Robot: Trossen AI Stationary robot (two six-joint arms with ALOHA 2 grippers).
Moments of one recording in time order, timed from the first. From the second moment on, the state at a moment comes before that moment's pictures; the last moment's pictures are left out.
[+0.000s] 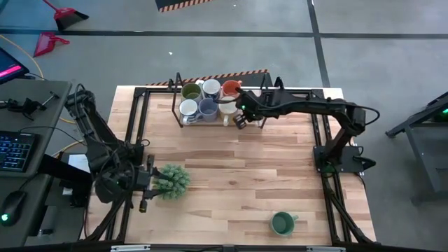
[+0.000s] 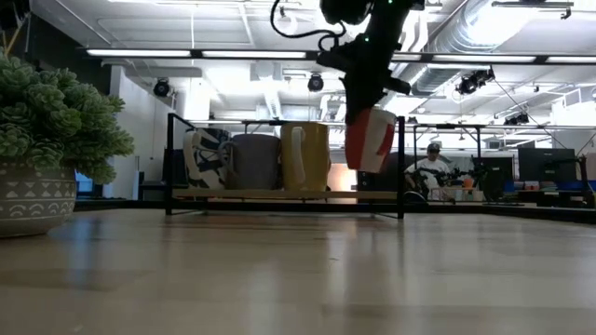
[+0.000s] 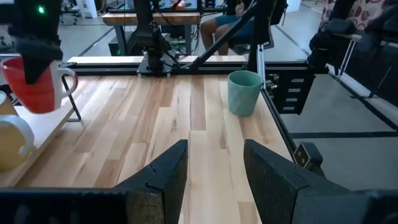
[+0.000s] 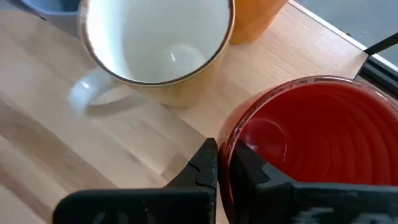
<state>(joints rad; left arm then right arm) -1.03 0.99 0.76 -0.25 -0.97 -0.42 -0.26 1.70 1.49 -0.90 0.29 0.60</state>
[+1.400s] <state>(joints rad) -0.99 0.99 0.76 -0.17 -0.89 -0.35 -0.29 1.79 1.49 -0.83 0.28 0.60</state>
